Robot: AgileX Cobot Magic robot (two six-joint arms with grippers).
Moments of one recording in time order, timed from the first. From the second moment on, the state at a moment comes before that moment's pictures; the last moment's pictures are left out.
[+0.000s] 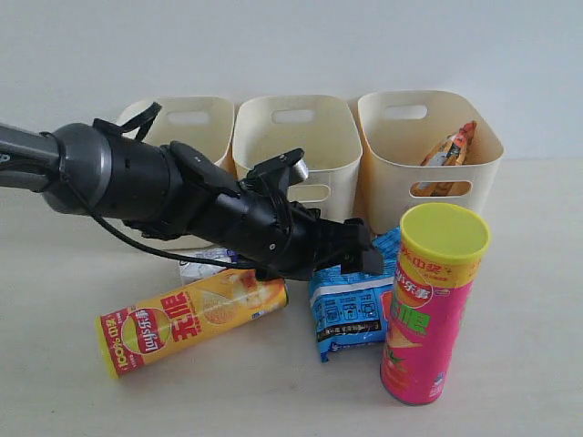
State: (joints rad) left arm -0.62 2.06 -1.31 -1.17 0.40 0.72; right arm 0.06 0.00 0.00 -0.04 0.33 0.00
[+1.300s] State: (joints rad) left arm -0.66 2.20 -1.38 -1.17 0.33 0.72; right arm 0.06 0.00 0.00 -0.04 0.33 0.00
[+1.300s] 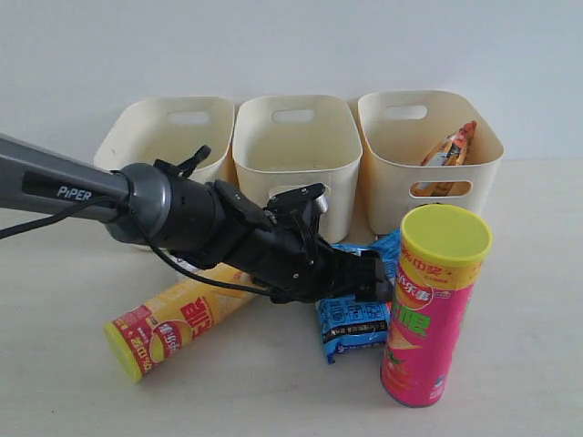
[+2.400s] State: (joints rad) left arm -0.65 2.11 -1.40 -1.28 0.49 0.72; right arm 0.06 0.00 0.00 -0.04 0.33 0.00
